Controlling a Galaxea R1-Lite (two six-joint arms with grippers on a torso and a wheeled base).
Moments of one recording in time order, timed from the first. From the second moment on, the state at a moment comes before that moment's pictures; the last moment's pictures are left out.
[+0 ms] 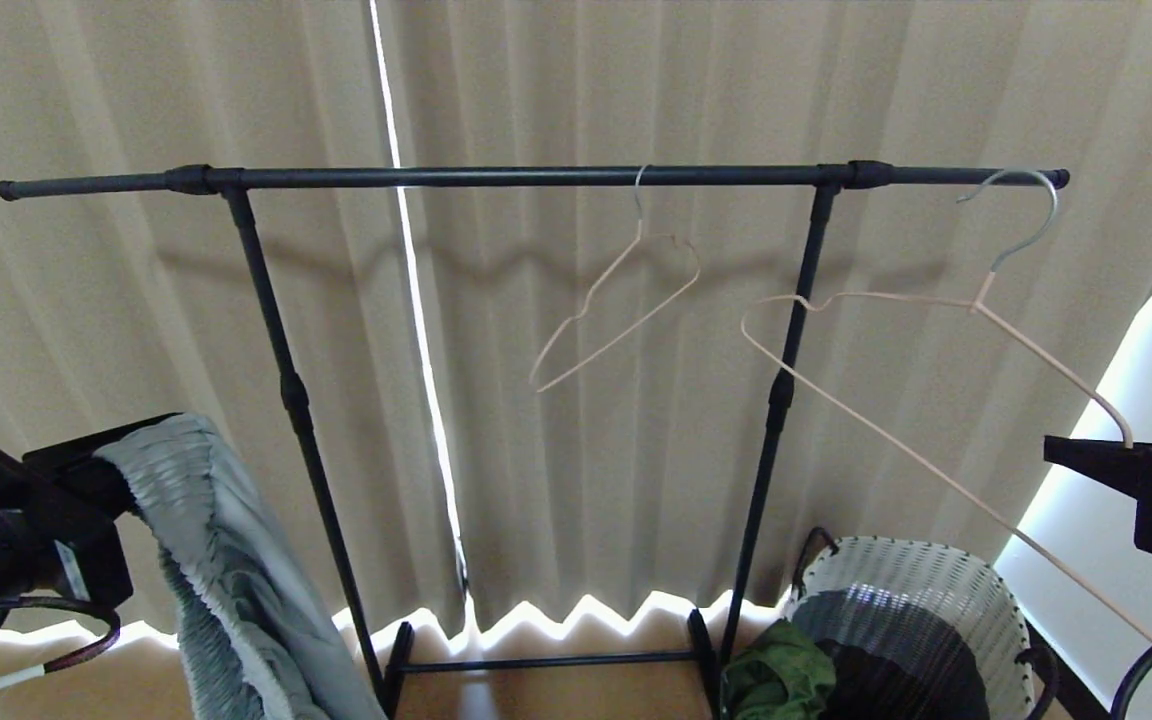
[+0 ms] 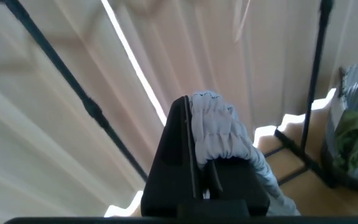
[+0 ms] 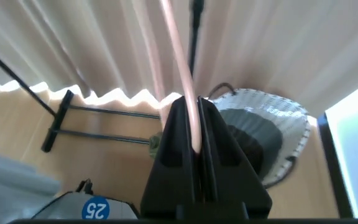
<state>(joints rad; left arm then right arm) -0.26 1.04 -0.47 -0.46 -0.03 0.30 0.23 1.13 -0.75 0.08 -0.07 0.08</state>
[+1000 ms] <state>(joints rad) -0.28 1.16 -0.56 -0.44 0.12 0.43 0.49 1.14 -0.75 0.00 -0.07 0.11</state>
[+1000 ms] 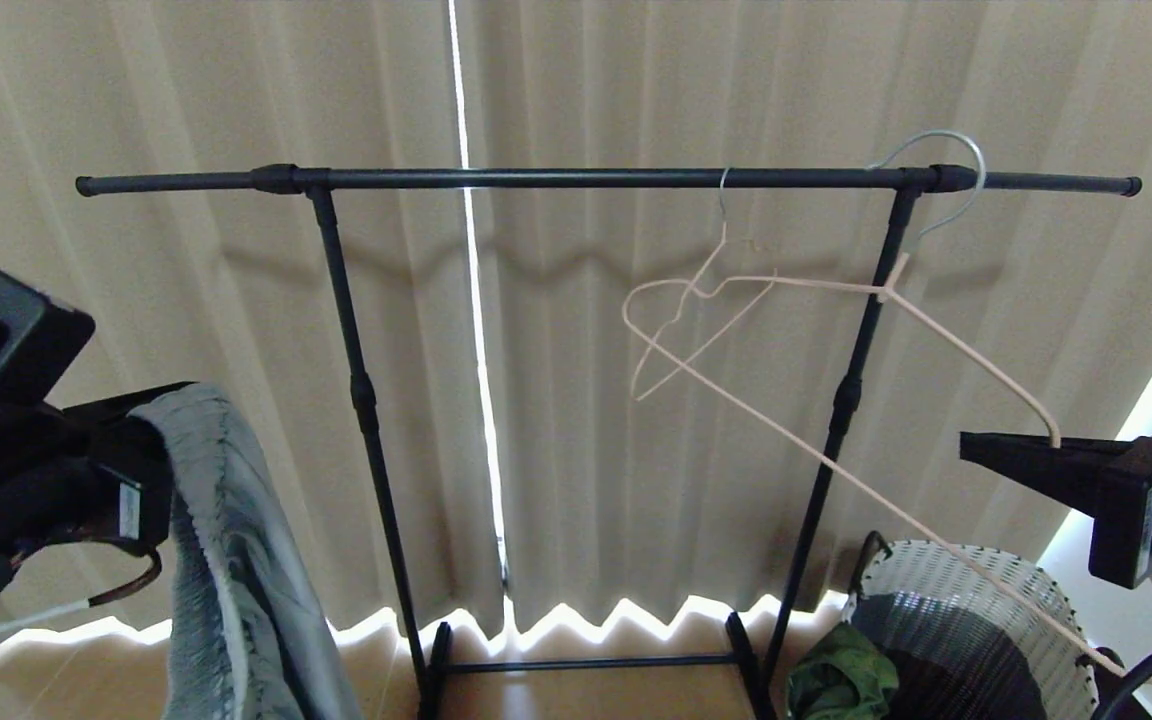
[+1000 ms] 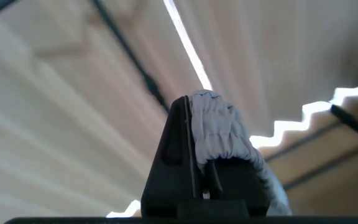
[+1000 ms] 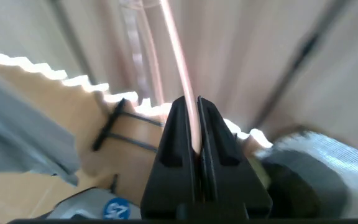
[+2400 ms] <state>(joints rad) -0.48 1.62 -1.22 -0.24 0.43 0.16 0.76 1.19 -0.76 -0.08 0.05 0.17</state>
